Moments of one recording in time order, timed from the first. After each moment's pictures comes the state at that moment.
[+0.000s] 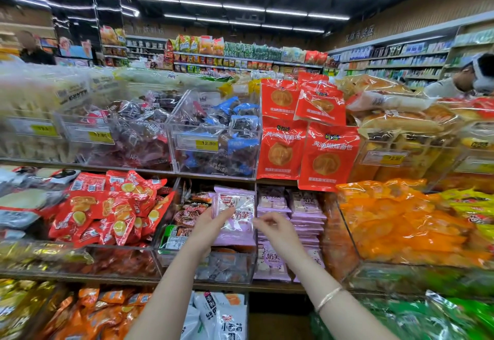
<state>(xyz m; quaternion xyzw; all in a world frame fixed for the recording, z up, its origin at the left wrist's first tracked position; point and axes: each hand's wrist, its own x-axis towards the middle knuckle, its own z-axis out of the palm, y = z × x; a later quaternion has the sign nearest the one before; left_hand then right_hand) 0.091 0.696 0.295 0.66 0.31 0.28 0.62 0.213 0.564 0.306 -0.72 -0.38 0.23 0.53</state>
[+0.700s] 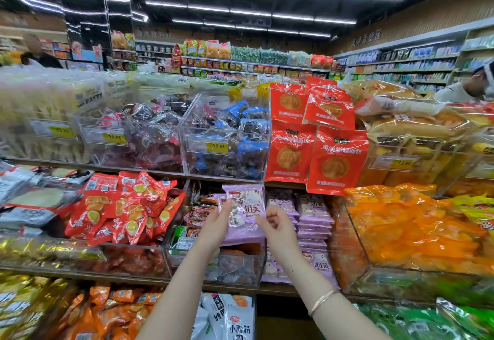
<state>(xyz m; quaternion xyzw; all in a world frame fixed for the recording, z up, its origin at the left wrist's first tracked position) 0.086 0.693 0.301 0.61 0.33 0.32 0.65 0.193 0.582 0.305 -0.68 -0.37 0.18 0.61</state>
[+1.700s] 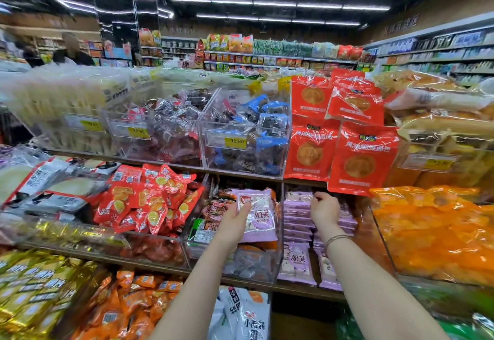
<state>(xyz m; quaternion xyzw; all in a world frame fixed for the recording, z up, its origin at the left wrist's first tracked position) 0.089 0.693 0.297 0.64 0.35 0.31 0.60 0.305 0.623 0.303 -0.84 -0.22 0.02 0.49</state>
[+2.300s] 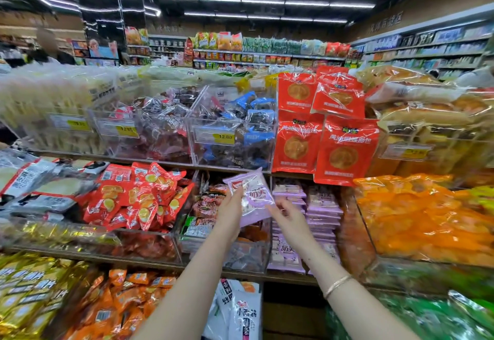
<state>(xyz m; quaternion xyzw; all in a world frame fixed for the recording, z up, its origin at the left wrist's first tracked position) 0.114 0.679 0.314 0.49 0.35 0.36 0.71 0.217 0.573 0.301 -0.70 -0.43 0.20 0.54</state>
